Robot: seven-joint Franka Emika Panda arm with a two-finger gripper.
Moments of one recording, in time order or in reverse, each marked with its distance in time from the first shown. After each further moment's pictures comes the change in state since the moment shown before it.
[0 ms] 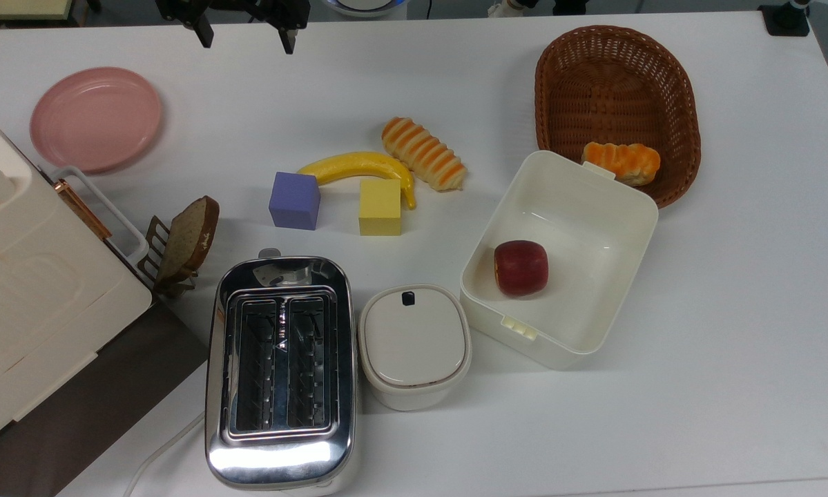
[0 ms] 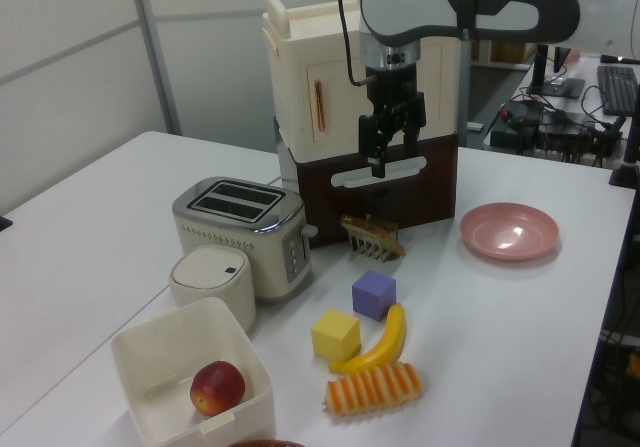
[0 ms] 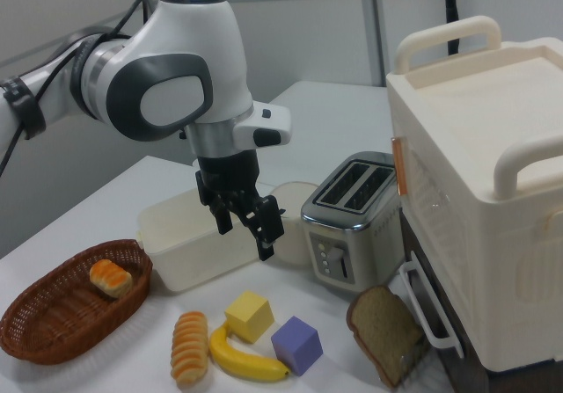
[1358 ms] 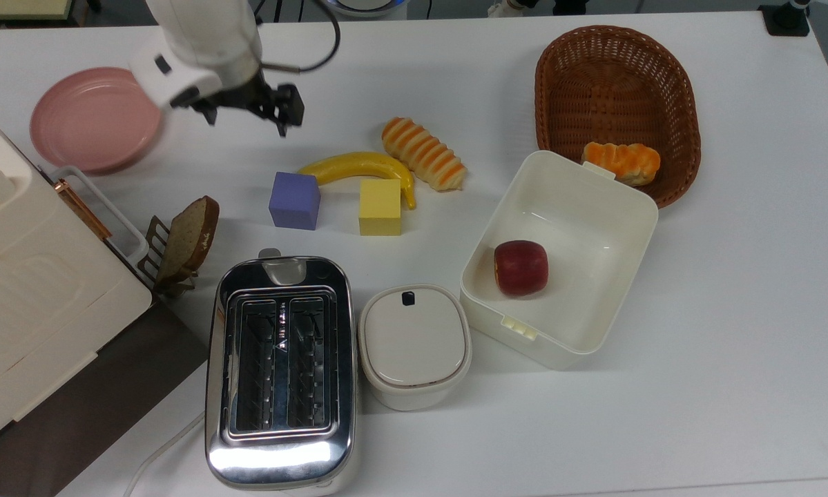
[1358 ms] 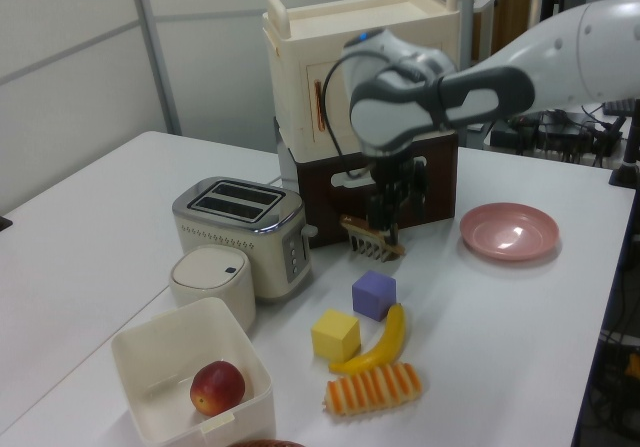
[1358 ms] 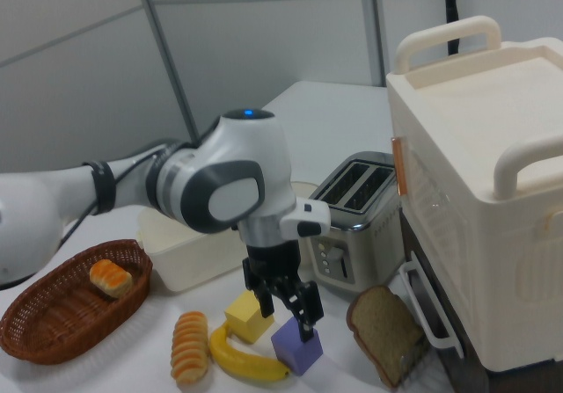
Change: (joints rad) arm 0.012 0.098 -0.010 -0.255 -0.127 0.265 0.024
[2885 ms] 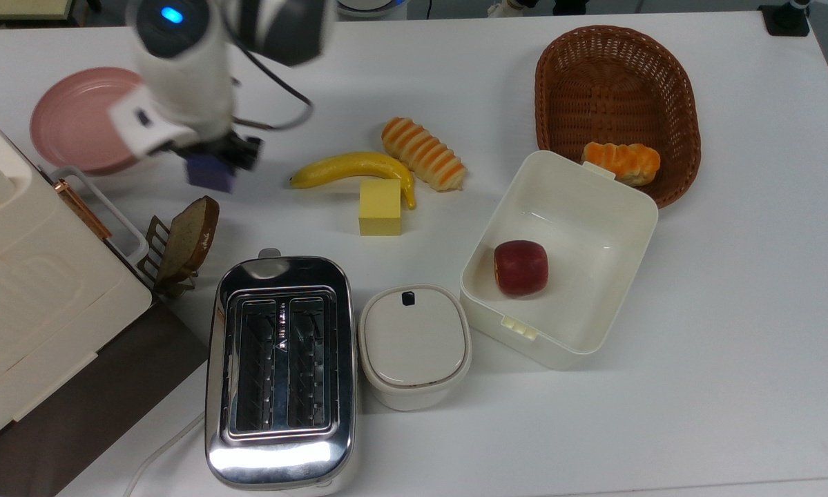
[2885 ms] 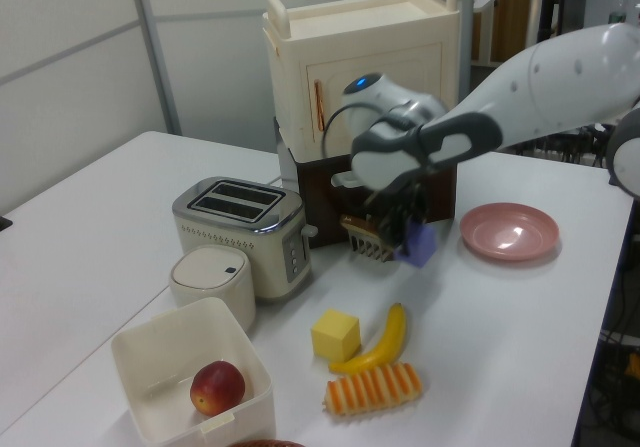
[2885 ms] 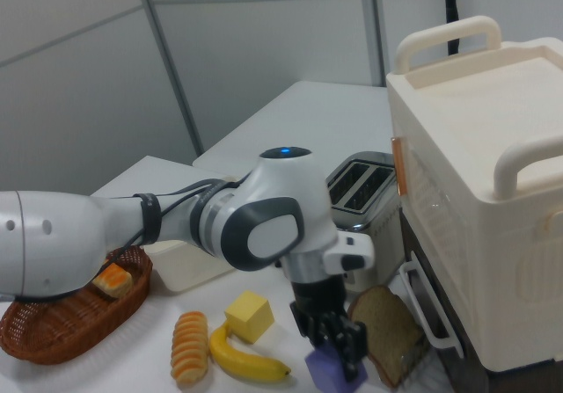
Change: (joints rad) arm 0.089 0.122 -0.191 -0.006 -0.048 0.146 -0.041
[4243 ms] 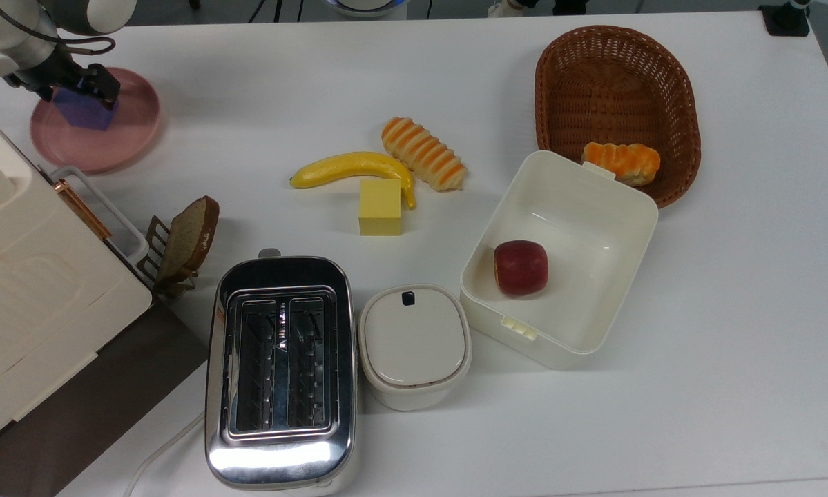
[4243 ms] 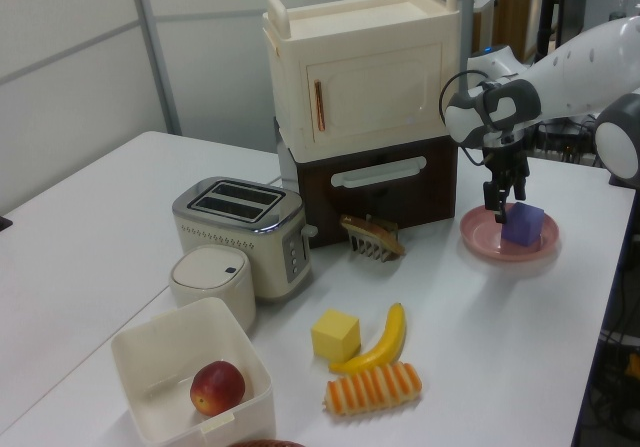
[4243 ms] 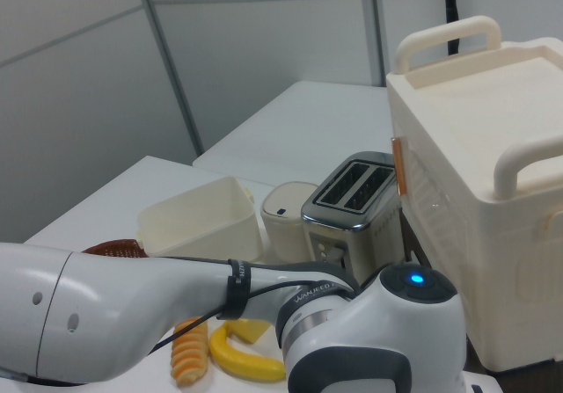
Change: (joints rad) arm -0.168 0.083 -0.279 -0.023 0.188 0.056 -0.548
